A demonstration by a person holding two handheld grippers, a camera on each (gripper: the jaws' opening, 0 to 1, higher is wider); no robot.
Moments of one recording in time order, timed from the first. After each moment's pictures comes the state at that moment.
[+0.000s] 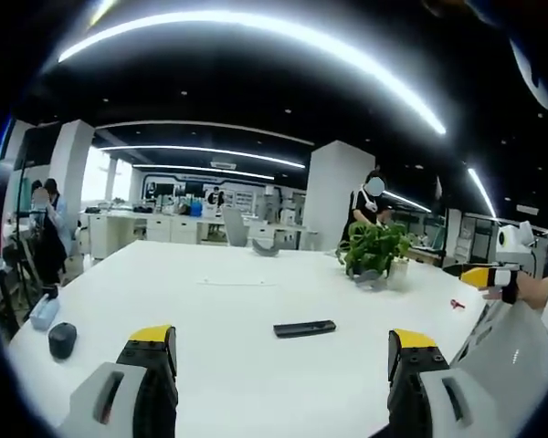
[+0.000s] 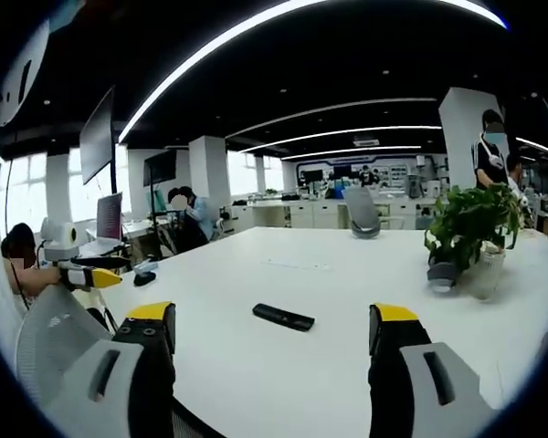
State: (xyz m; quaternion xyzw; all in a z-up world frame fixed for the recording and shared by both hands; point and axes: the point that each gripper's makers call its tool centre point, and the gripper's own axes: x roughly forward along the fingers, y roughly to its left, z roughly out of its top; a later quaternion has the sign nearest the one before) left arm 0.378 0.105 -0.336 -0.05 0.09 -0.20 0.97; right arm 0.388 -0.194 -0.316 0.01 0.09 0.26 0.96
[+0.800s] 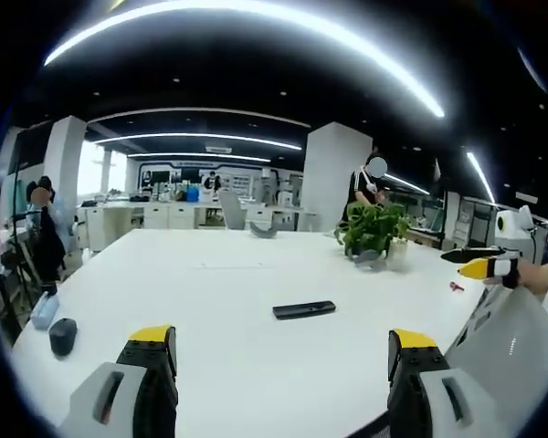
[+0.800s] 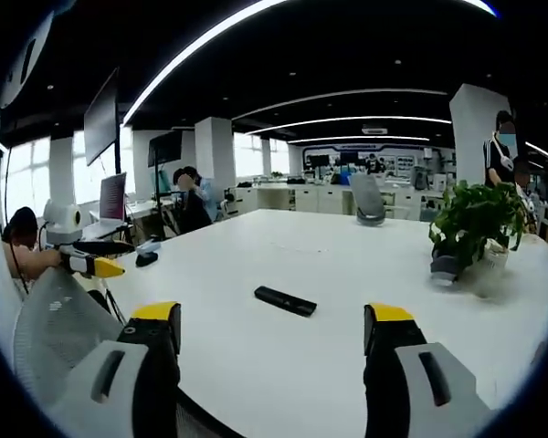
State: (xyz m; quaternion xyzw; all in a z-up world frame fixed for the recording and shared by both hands) left arm 0.376 0.103 -0.353 -0.03 0.13 -0.21 0.97; right arm 0.387 -0.191 -0.331 -0.01 0.13 0.27 0.95
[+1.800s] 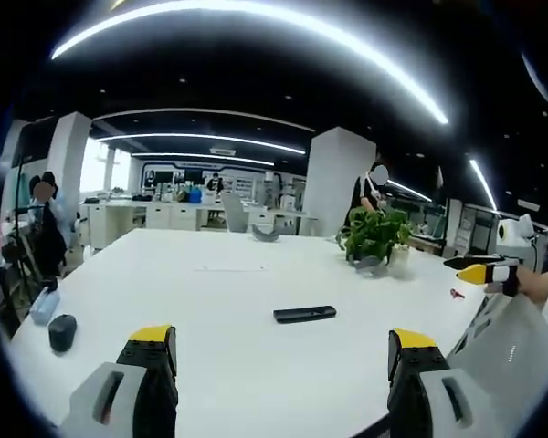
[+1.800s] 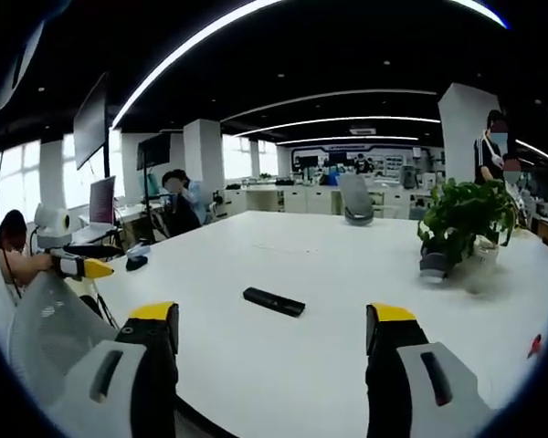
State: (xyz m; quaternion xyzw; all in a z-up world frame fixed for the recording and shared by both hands) left arm 0.377 0.106 -0.351 -0.04 0.12 -0.20 0.97; right arm 0.392 -0.206 -0.330 0.00 0.12 0.25 0.96
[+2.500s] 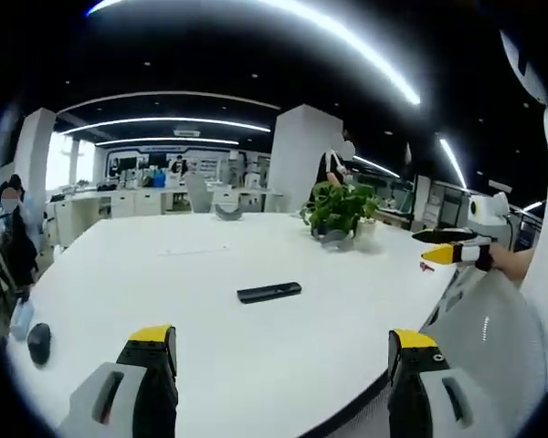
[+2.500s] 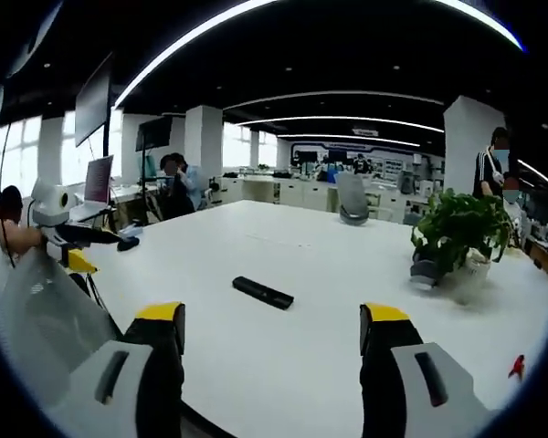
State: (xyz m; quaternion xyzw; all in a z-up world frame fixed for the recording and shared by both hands) left arm 0.359 0.062 -0.367 0.00 0.19 -0.31 0.93; right arm 0.392 -0.207 -0.340 -0.06 0.15 0.23 0.96
